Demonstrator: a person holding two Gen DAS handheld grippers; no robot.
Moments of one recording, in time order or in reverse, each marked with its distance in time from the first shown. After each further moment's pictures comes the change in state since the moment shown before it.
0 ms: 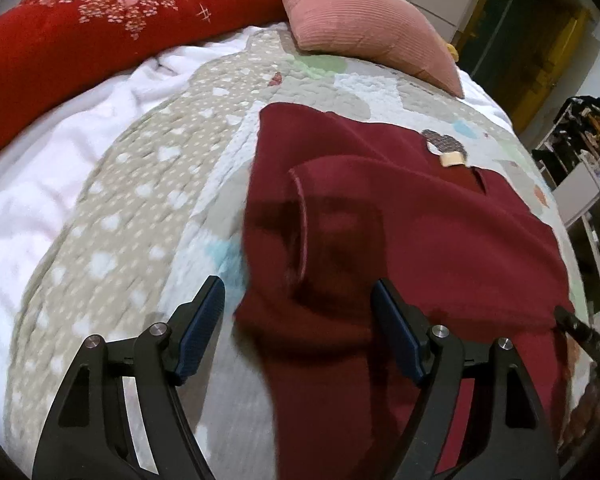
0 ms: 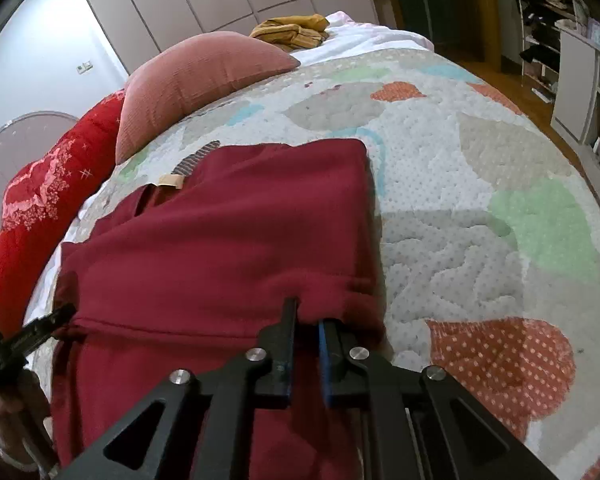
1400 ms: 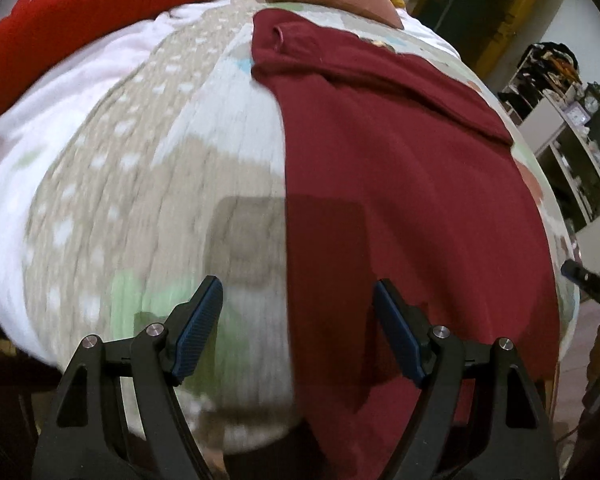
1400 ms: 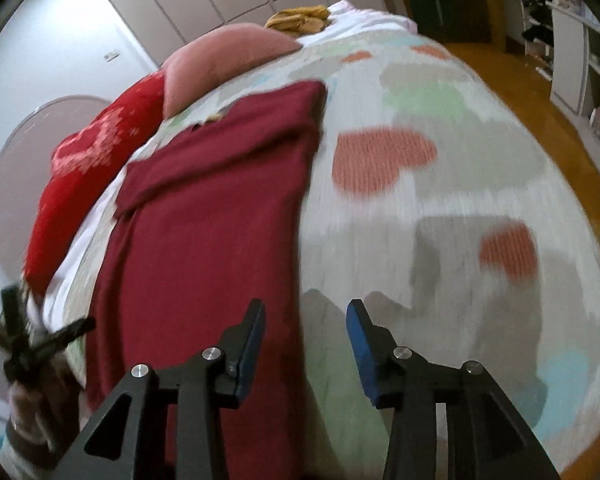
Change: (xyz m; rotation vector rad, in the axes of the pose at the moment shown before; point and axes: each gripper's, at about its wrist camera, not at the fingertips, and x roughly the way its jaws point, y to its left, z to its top) left arm -0.109 0.015 -0.169 0.118 0.114 -0.065; right arm -0.137 -0.051 -0.147 -0.035 0.070 0.092
